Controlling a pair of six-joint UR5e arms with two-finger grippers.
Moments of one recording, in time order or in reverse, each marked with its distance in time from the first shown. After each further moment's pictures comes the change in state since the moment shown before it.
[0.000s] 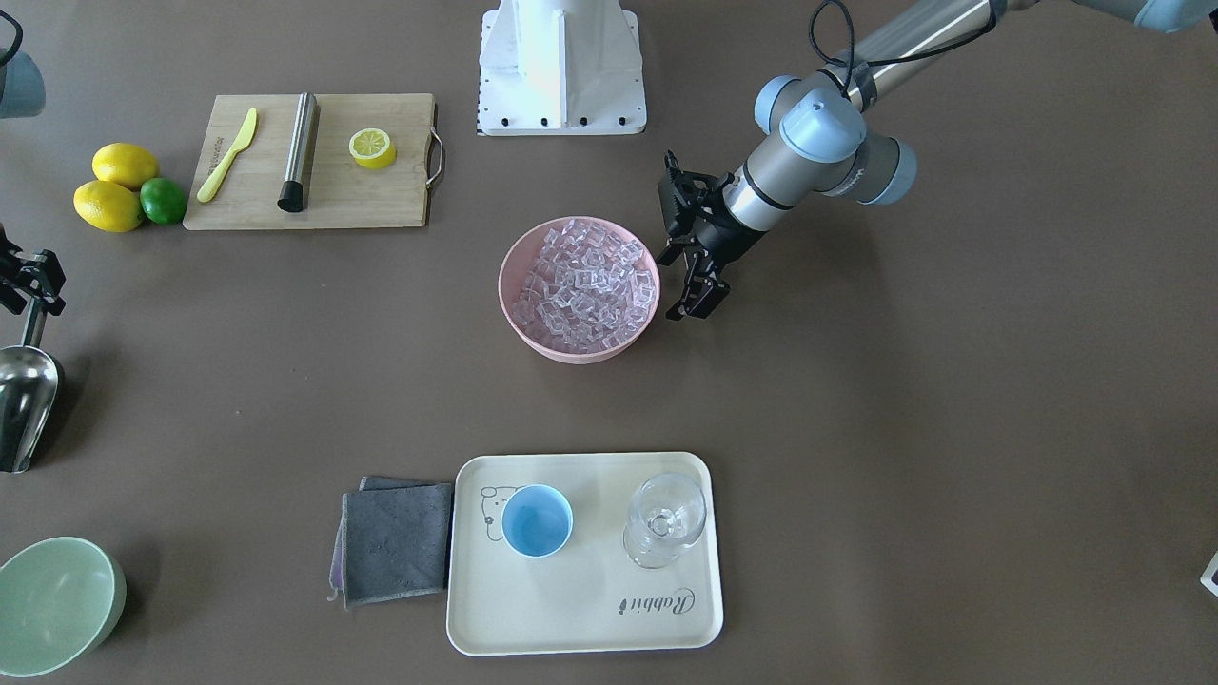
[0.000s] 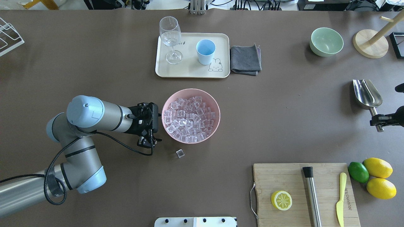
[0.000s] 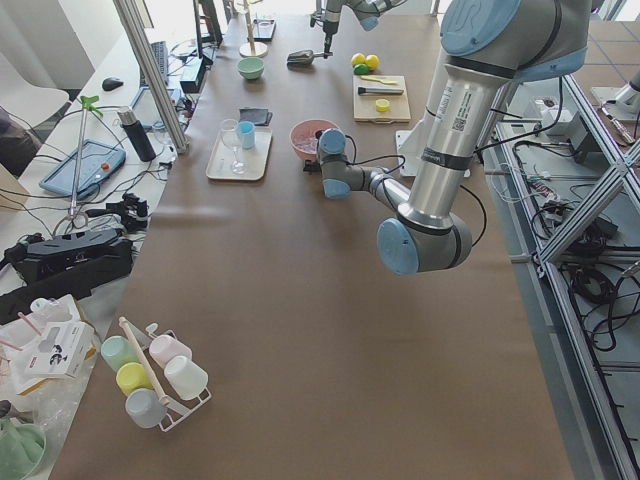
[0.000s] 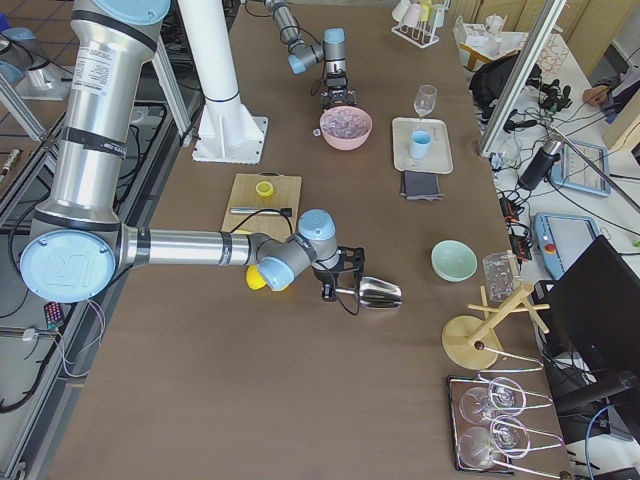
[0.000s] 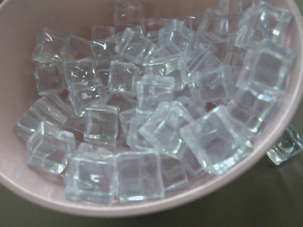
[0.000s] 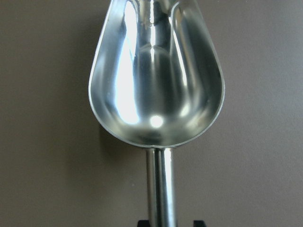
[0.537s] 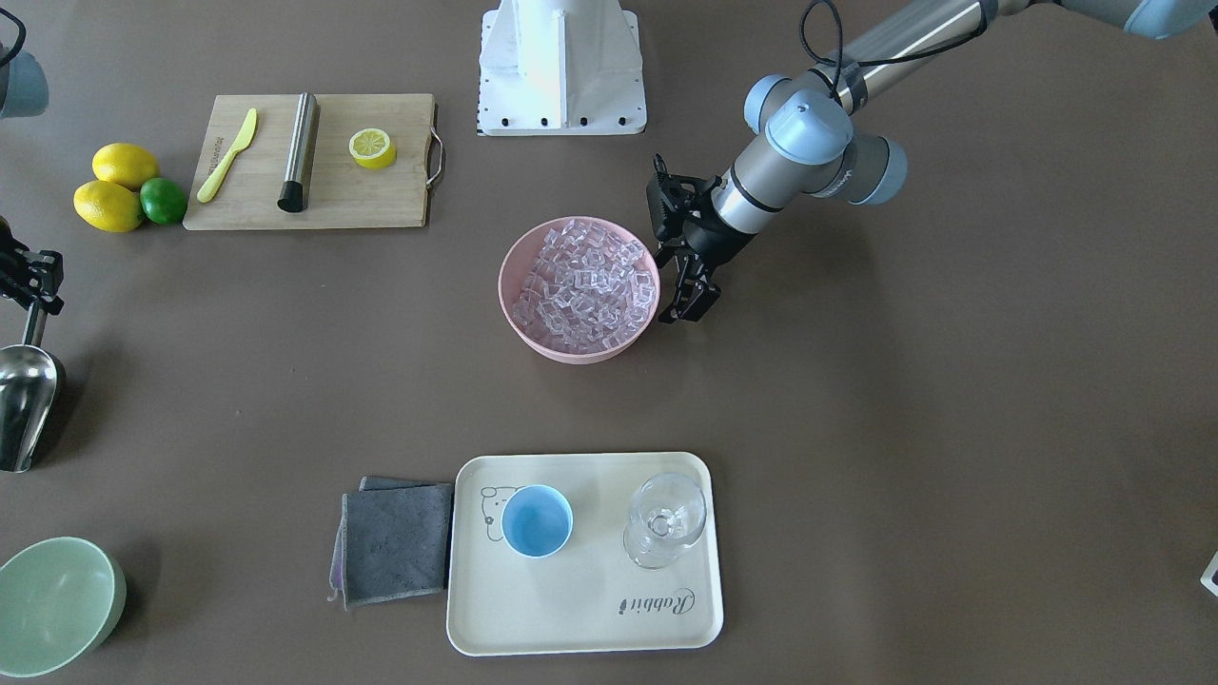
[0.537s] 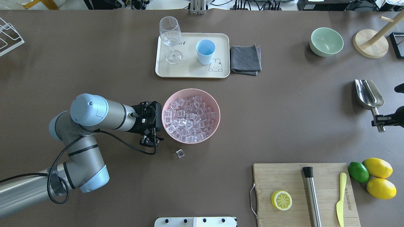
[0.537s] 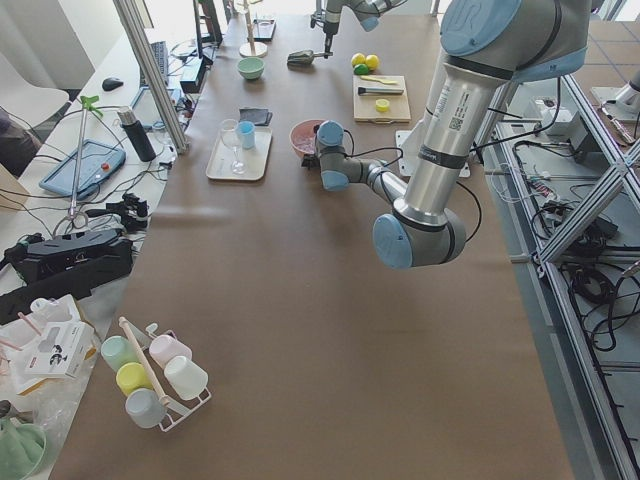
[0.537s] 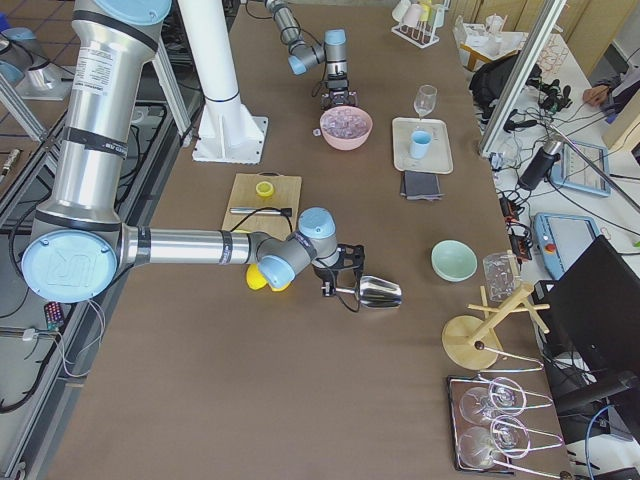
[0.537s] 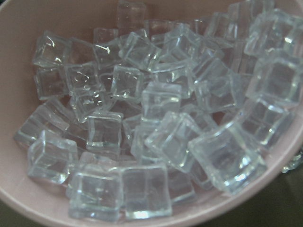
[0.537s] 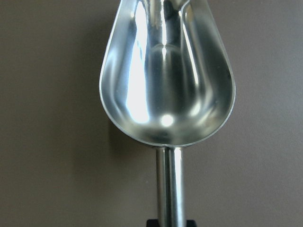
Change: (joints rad) left arm -0.001 -0.024 0.006 0.037 0.000 0.000; right arm -0.007 0.001 0.010 0.002 0.007 -0.011
